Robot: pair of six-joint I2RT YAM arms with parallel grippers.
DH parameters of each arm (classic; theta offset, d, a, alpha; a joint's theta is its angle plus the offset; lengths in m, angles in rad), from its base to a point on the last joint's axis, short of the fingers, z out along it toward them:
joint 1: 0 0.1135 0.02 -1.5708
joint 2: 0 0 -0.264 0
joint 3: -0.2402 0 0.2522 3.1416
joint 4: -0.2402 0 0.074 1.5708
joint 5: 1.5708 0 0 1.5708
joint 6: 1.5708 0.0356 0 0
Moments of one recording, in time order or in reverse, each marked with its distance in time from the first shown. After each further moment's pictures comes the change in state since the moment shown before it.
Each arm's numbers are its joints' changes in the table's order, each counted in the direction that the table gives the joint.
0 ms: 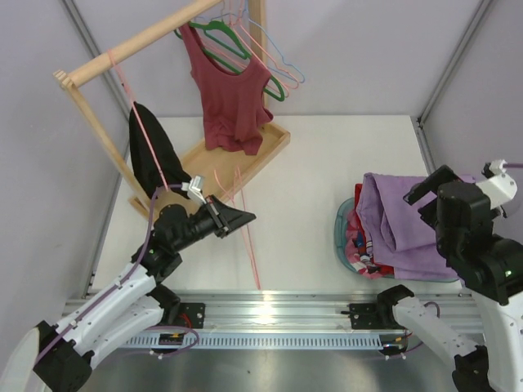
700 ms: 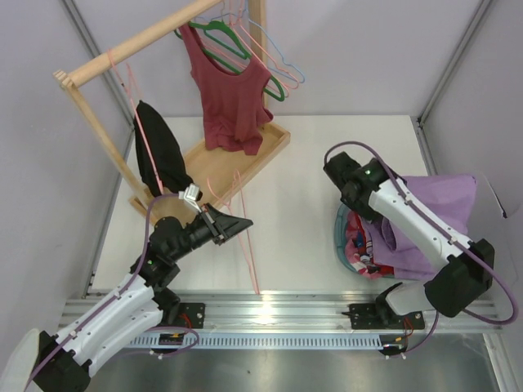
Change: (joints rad) left arm 0.001 -0.104 0.119 0.097 0.005 -0.054; right arm 0.178 0.578 0.231 -0.056 0.164 -0.963
